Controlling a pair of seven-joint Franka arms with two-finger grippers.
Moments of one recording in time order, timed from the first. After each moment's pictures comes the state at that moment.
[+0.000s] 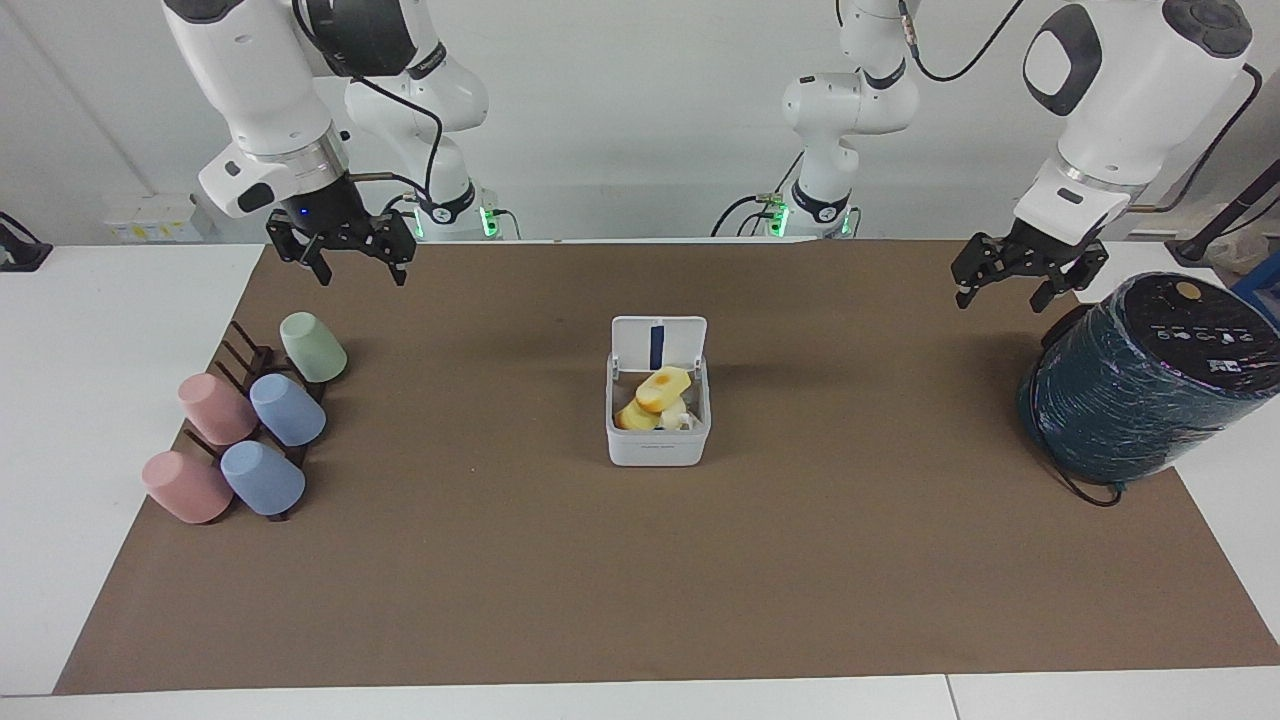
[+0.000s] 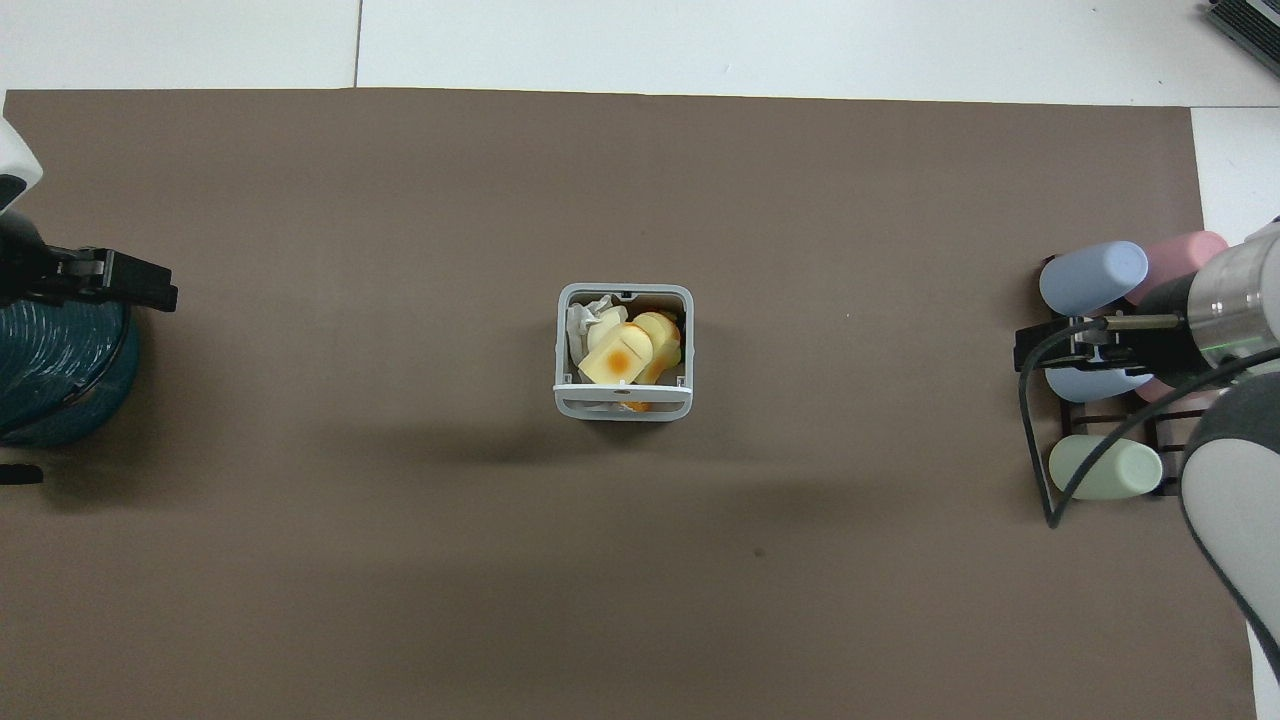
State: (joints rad) left arm -0.08 0.03 0.05 -1.61 -0.01 1.68 0.12; right arm 0.05 -0.10 0.02 -1.77 0.02 1.68 0.13
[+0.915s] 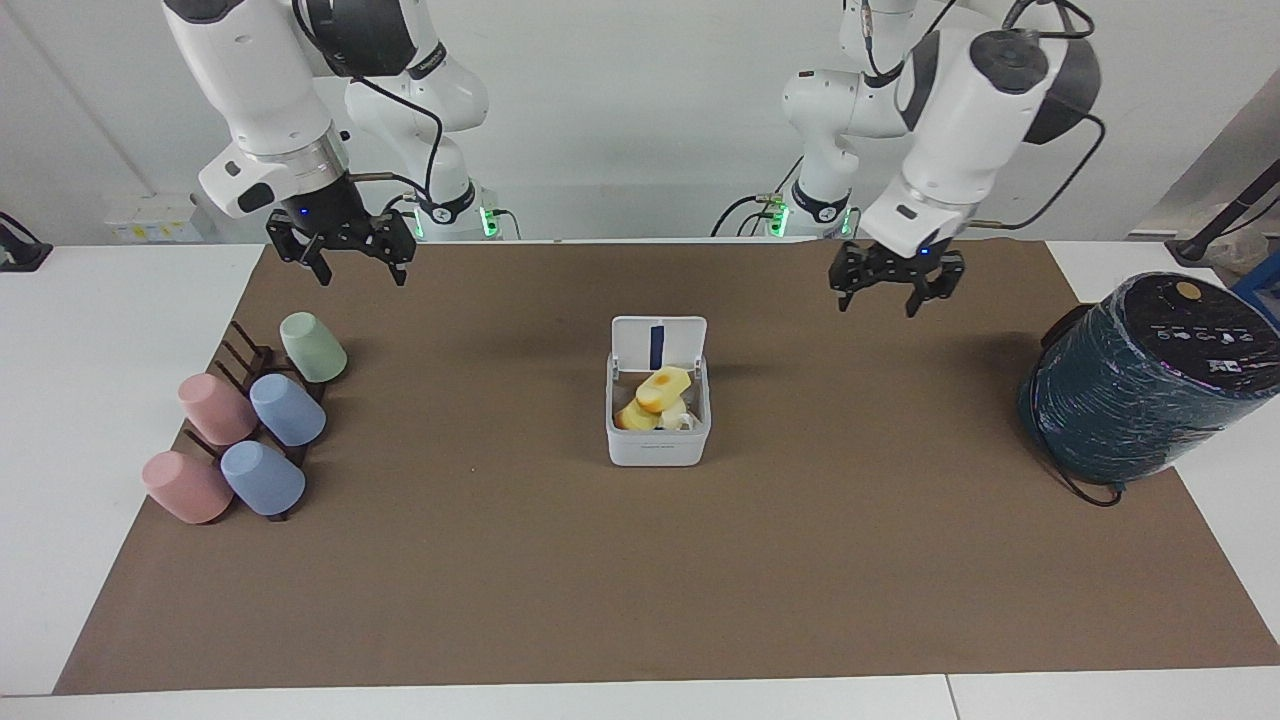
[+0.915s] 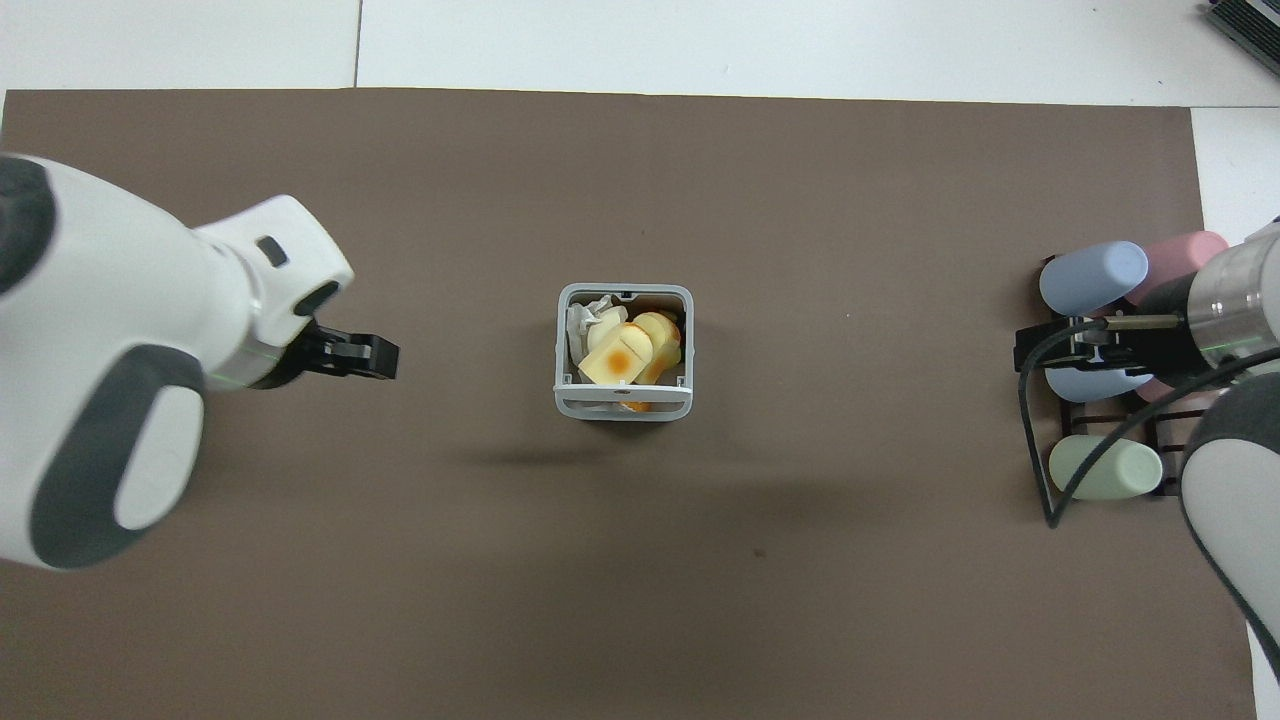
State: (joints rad) left arm -0.39 -0.07 0.01 -1.91 -0.01 1.85 -0.20; right arm 0.05 -0.10 0.02 -1.77 0.02 1.68 0.13
